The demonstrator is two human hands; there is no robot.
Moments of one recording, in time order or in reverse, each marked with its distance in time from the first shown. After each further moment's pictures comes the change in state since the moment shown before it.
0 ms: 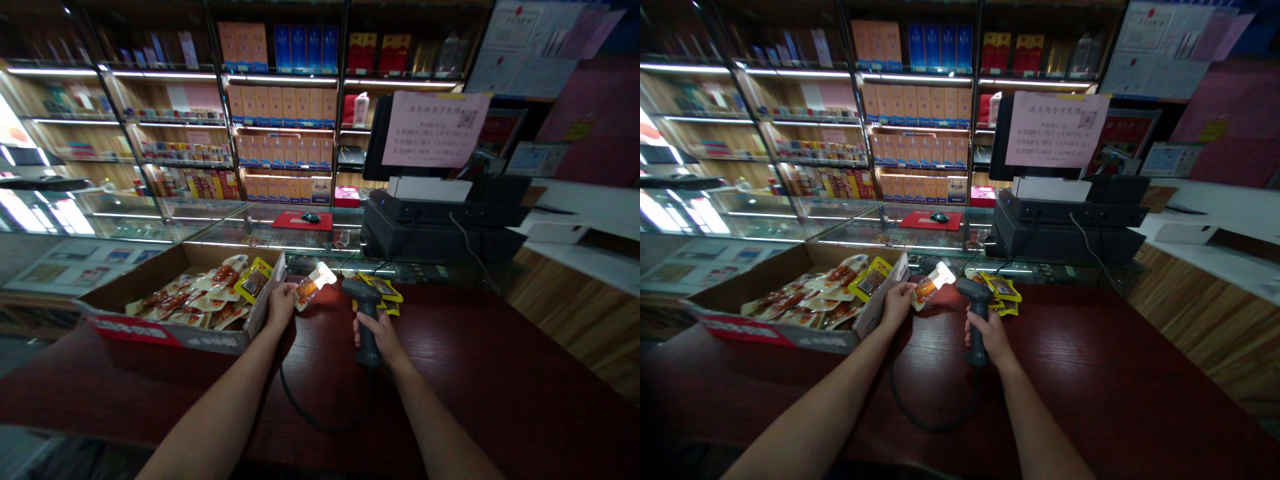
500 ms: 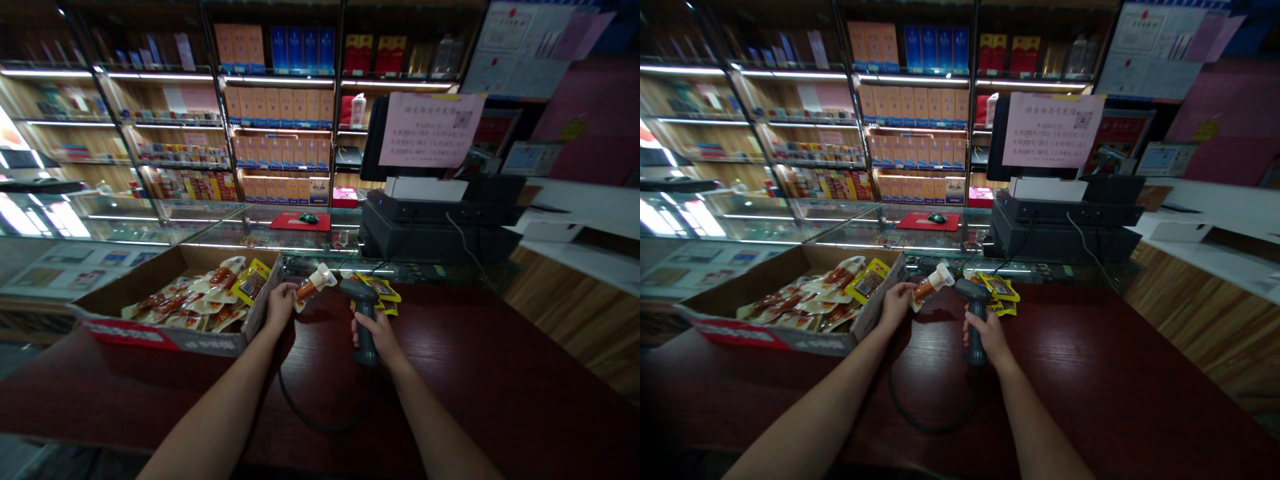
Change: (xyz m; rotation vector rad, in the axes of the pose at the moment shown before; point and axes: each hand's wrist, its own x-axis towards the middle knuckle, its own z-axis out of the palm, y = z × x) left_hand 0.001 0.007 0.002 -0.083 -0.022 -0.029; right_hand 0.002 0.000 0.001 -0.011 0.029 0.020
